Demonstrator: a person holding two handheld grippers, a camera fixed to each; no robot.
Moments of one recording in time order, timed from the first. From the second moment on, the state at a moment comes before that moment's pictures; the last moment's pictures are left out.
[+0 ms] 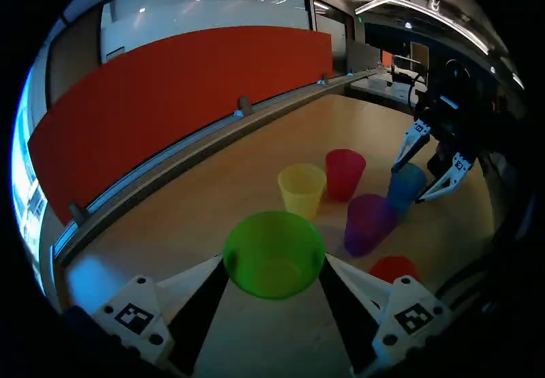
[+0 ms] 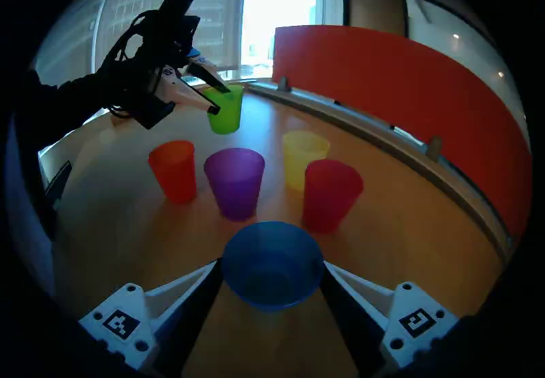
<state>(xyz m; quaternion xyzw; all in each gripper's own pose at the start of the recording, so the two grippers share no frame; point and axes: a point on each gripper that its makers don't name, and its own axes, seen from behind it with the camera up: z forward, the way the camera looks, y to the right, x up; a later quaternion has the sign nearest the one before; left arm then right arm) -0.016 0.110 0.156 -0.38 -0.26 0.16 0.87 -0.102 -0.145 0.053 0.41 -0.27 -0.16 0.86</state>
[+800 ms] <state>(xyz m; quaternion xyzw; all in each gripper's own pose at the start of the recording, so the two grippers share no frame) -0.001 0.105 0.137 -0.37 -0.25 0.14 0.88 -0.088 -0.146 0.055 0.40 -0.25 -0.14 0.87</state>
